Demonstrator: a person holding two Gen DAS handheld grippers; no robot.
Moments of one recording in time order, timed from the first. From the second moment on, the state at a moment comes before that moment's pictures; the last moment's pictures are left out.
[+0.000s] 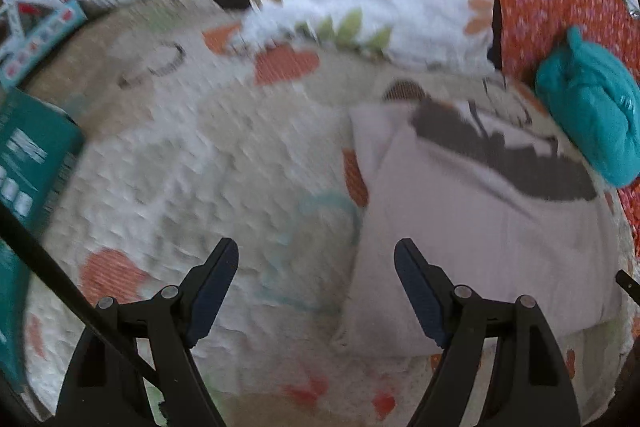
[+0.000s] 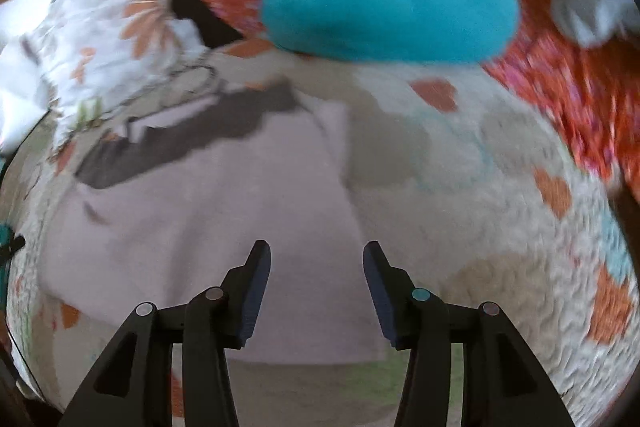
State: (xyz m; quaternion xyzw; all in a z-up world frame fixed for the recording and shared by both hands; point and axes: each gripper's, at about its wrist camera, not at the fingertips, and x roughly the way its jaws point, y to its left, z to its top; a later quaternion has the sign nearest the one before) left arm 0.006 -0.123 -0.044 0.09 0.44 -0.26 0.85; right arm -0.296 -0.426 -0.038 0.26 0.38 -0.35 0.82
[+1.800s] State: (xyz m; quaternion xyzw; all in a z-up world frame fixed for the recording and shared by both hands) left arm 0.008 -0.120 -0.062 0.04 0.54 -0.28 0.79; right arm -0.283 -0.471 -0.054 0.32 0.39 -0.23 0.83
